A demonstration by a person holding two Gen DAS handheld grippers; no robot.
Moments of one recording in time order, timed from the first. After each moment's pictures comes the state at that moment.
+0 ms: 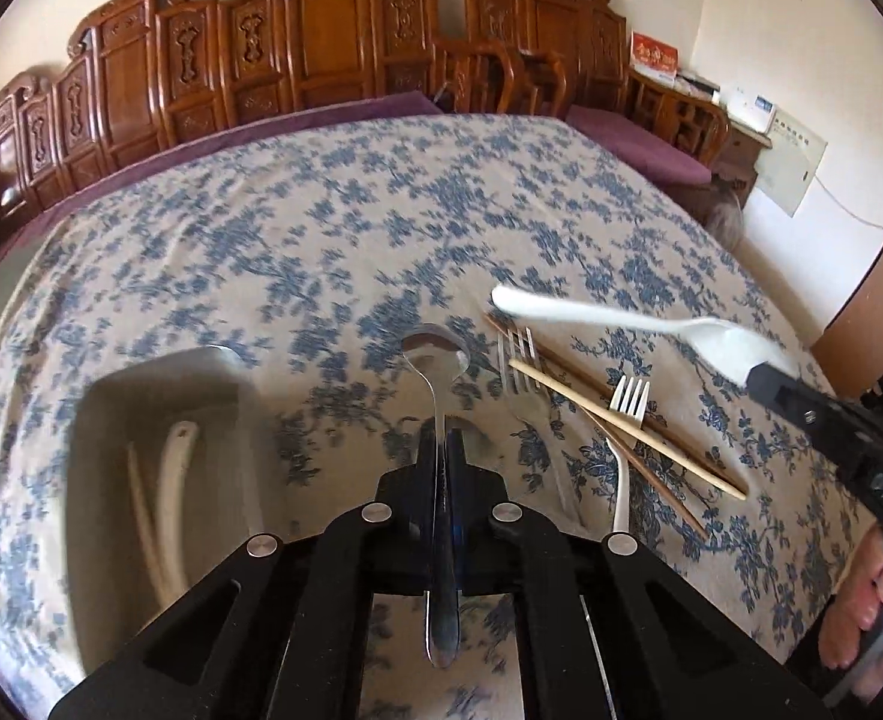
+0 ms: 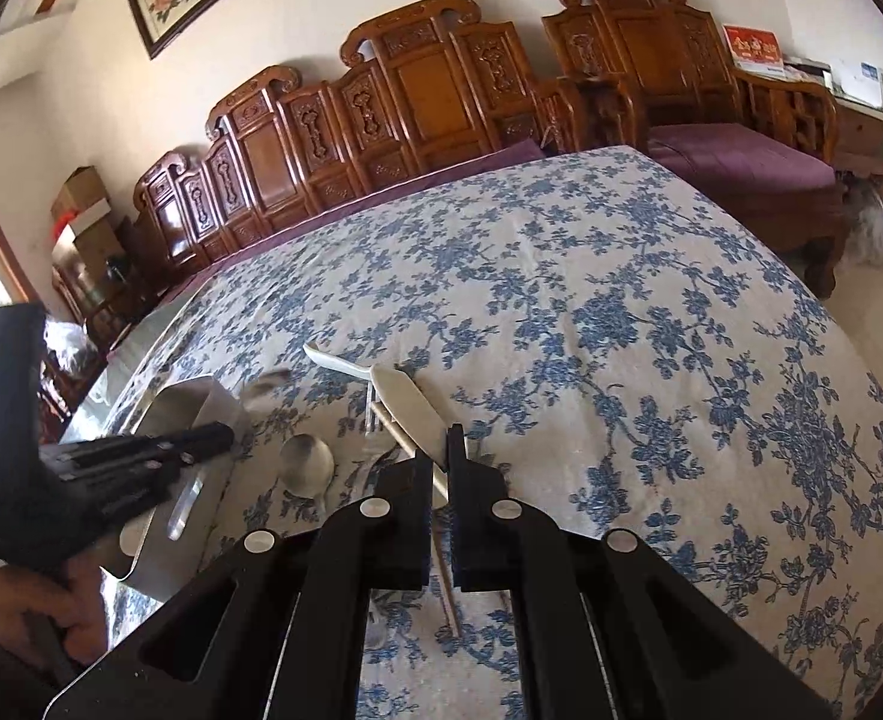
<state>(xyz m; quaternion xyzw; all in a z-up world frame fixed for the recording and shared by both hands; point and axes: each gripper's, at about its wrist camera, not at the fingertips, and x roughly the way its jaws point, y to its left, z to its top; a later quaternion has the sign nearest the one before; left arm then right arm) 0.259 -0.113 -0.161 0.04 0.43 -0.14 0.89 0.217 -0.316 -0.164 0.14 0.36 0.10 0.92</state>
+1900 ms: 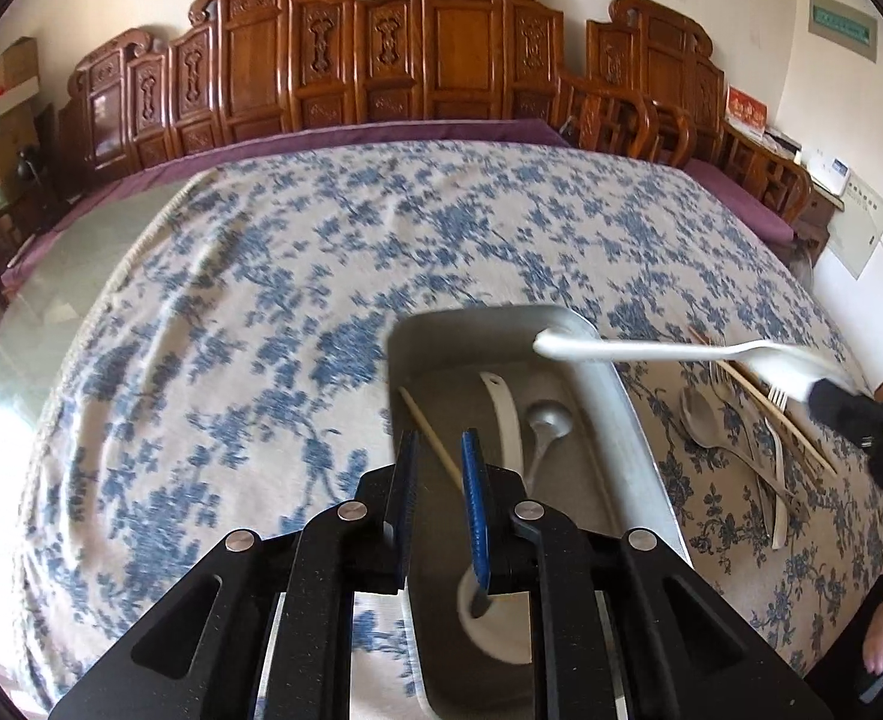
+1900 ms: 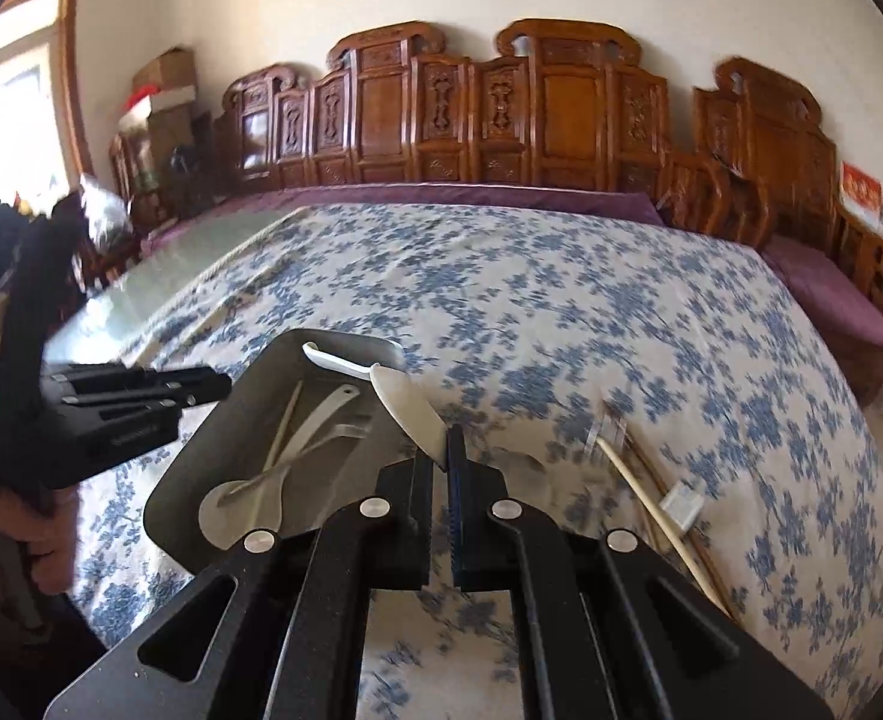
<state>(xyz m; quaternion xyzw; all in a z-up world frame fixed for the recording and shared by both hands) 0.234 0.045 -0.154 0.01 0.41 -0.04 0.91 0.212 -0.137 -0.125 -0.03 0.35 0.17 0.92</state>
